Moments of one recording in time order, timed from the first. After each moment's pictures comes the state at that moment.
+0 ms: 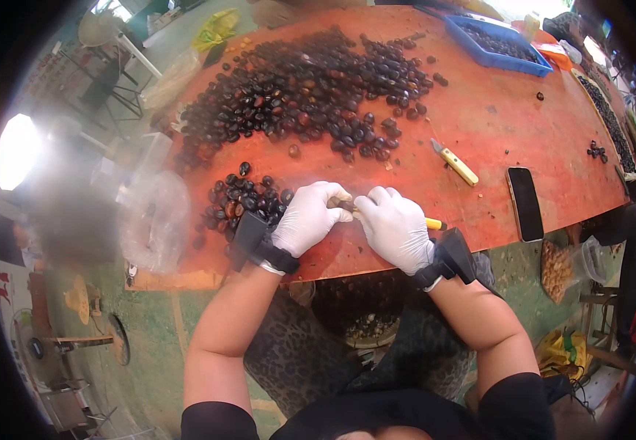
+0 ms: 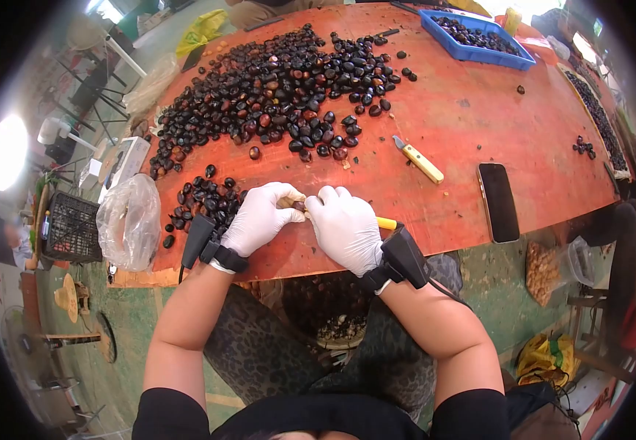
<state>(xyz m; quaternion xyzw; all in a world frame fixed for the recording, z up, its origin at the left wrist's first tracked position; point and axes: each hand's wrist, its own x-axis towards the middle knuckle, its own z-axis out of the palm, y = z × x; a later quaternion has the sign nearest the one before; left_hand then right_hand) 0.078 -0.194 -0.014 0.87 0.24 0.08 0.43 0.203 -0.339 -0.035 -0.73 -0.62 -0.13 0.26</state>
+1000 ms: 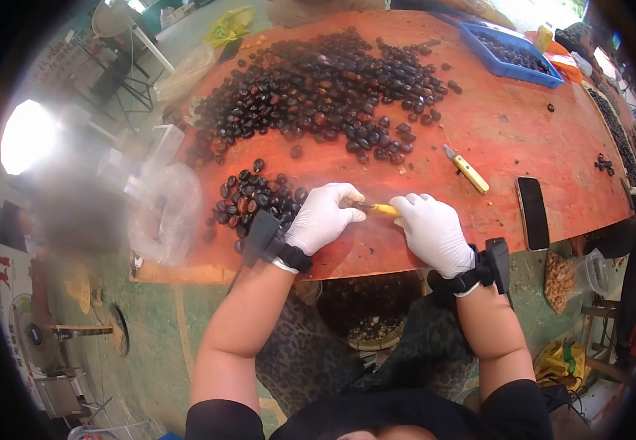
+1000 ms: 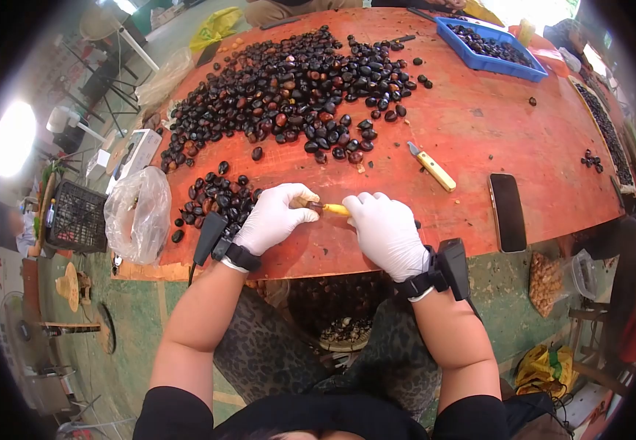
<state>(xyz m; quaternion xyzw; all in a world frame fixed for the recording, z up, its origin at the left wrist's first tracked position) 0.076 -0.193 -0.021 0.84 0.27 0.09 0.47 0.228 -0.364 -0.022 -0.75 -0.63 -0.05 0.18</state>
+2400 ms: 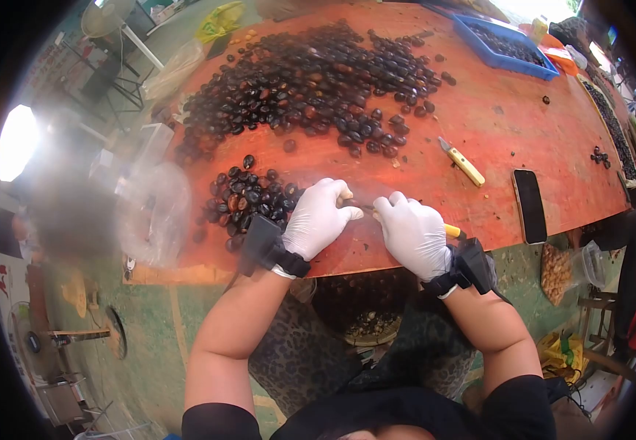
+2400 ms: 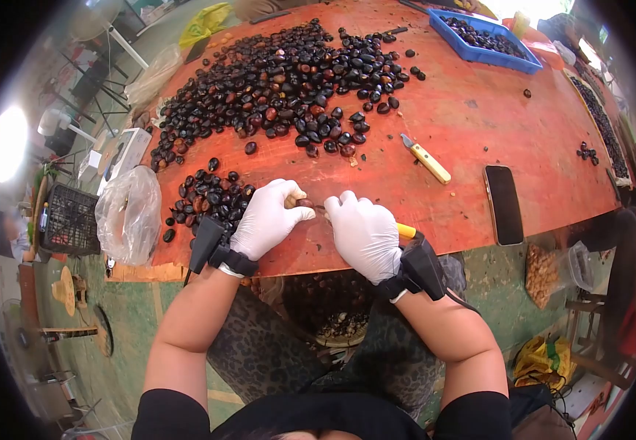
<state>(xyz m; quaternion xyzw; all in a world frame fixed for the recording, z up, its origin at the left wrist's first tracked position) 0.075 -0.204 -0.014 0.90 0.27 0.11 0.34 0.201 -0.354 -0.030 -0.78 -0.60 -0.07 0.16</state>
